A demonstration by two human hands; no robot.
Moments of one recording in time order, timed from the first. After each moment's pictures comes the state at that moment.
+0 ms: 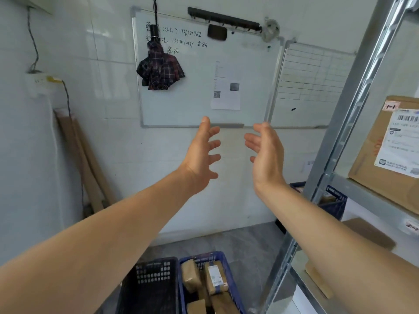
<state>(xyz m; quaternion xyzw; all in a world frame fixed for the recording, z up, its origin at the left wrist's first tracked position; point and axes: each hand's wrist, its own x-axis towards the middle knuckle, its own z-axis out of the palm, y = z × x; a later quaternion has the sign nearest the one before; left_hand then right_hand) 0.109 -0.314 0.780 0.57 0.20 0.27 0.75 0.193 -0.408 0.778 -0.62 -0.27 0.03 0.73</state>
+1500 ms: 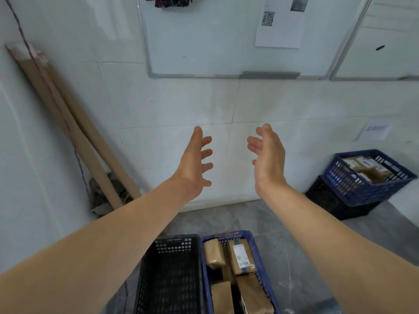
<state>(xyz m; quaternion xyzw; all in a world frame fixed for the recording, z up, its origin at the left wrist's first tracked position) 0.204 -0.046 0.609 0.49 0.34 0.21 0.77 0.313 -0.144 0.621 -0.68 -0.17 0.16 0.69</state>
